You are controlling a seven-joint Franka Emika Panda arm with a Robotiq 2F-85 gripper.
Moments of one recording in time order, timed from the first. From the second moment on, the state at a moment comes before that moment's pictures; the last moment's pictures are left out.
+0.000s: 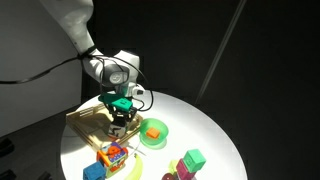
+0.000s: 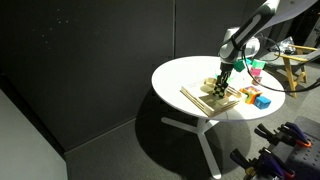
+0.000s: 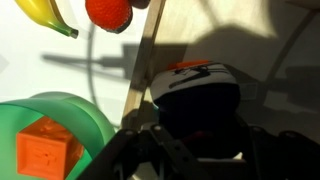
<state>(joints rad) -0.23 0.57 -0.09 -2.00 -0.01 2.56 -0.39</state>
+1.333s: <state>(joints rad) -0.20 0.44 -0.16 -1.96 -0.05 2.38 -0.14</state>
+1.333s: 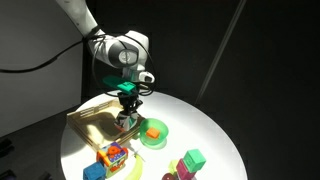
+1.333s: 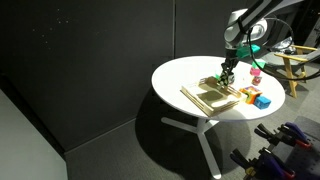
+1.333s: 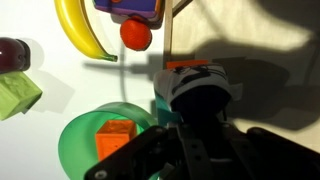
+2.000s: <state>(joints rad) -0.21 0.40 -0.24 -1.96 -0.06 2.31 -0.02</state>
